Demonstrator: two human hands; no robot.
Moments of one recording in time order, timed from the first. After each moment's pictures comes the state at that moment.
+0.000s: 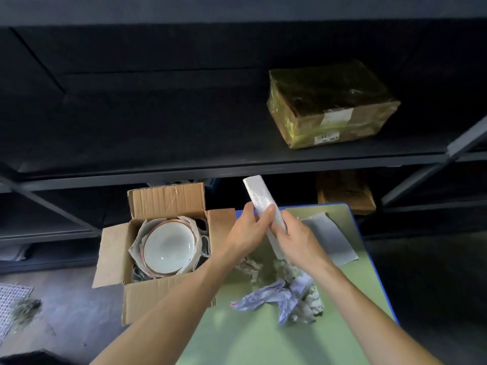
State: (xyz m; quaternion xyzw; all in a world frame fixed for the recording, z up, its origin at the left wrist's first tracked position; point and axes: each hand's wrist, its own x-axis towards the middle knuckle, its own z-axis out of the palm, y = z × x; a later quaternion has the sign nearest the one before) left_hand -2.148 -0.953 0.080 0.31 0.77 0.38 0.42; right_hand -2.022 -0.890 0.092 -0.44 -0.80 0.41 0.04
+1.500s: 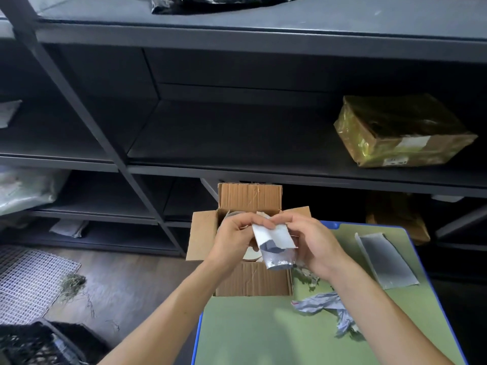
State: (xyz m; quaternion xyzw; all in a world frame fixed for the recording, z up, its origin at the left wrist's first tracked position) left_hand -2.241 -1.129 0.142 0.23 0.64 0.62 0.39; right_hand -2.125 -1.005 0.150 -0.36 -0.54 0.76 0.07
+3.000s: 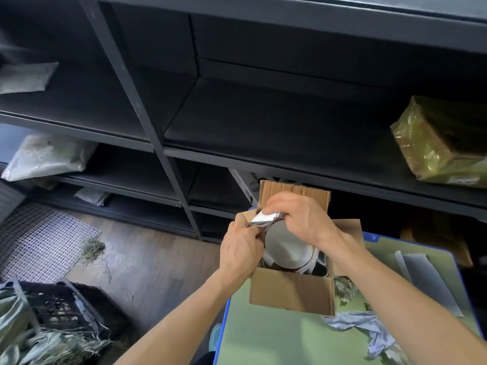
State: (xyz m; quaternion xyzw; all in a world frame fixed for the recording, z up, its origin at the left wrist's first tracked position) left_hand -2.302 -1.158 0.059 0.32 0.91 0.24 0.12; right_hand -2.246 -0.993 0.106 -0.05 -0.97 0.24 0.06
